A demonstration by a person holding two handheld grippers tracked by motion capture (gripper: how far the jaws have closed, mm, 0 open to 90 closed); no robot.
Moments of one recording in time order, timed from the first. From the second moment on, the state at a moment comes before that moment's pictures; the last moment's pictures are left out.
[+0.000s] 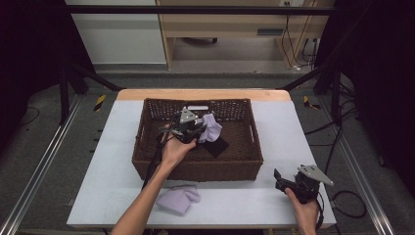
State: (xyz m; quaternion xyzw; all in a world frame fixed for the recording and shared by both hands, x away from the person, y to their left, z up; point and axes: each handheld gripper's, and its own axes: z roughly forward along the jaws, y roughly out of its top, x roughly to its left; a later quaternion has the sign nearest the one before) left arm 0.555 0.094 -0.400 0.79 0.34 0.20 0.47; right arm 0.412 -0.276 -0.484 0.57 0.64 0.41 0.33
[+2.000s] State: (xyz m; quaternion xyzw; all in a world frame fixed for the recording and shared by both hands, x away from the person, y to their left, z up) left arm 0.382 0.179 -0.367 0.78 0.26 0.20 0.54; right arm 0.411 -0.275 -0.484 0.56 0.64 0.40 0.33
